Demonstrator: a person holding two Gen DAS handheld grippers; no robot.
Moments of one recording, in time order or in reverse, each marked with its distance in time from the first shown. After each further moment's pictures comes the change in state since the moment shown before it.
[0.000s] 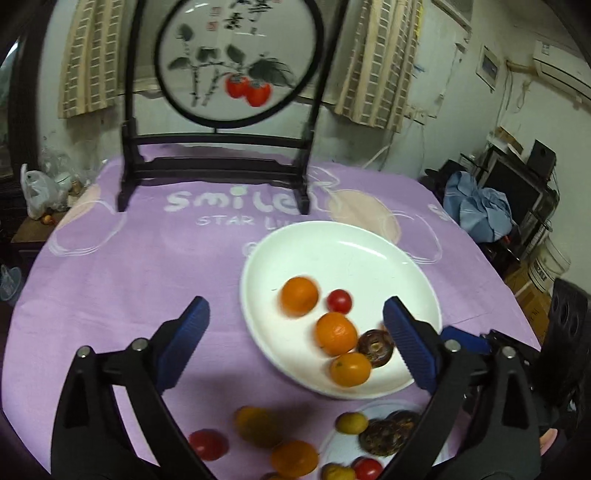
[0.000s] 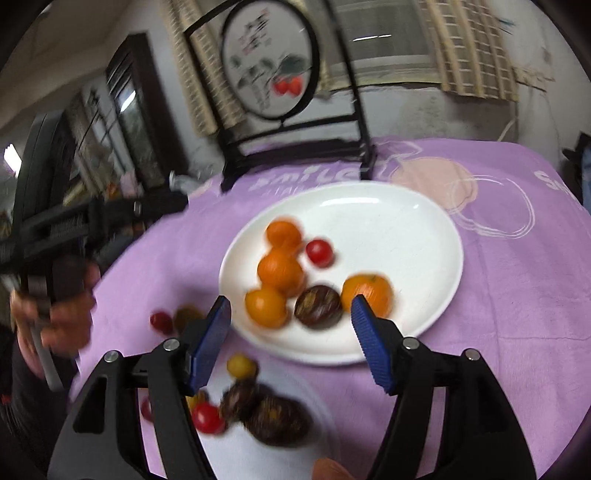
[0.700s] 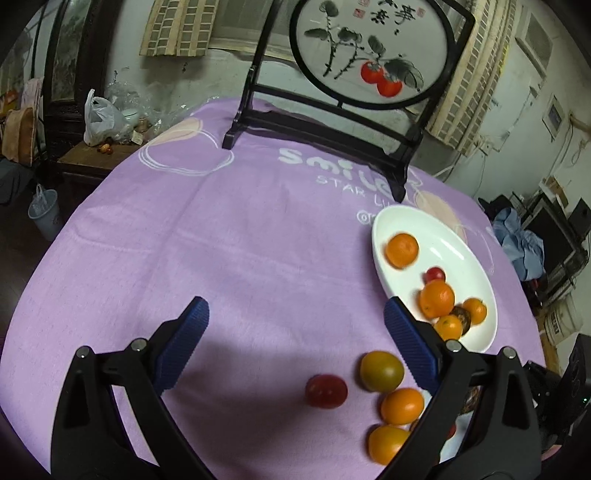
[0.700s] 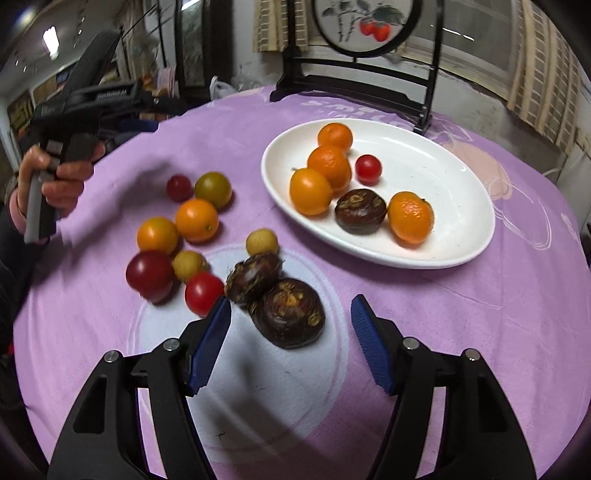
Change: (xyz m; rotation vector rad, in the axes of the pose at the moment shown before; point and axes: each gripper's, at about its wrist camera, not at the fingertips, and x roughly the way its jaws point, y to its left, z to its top) left arm -0.029 0.104 -0.052 -0.241 0.042 0.118; right arm 0.004 0.033 -0.054 -0.349 0.234 -0.013
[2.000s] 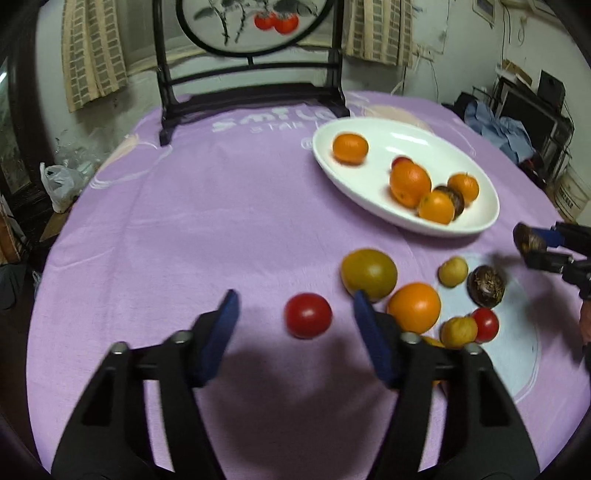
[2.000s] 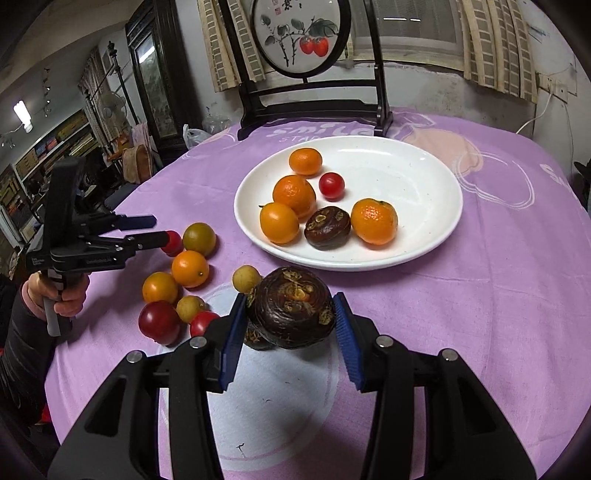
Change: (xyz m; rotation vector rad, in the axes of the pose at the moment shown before) left arm 0.015 -0.040 -0.055 0.395 0.105 0.006; right arm -0.023 -0.028 0.001 0.254 -0.107 0.029
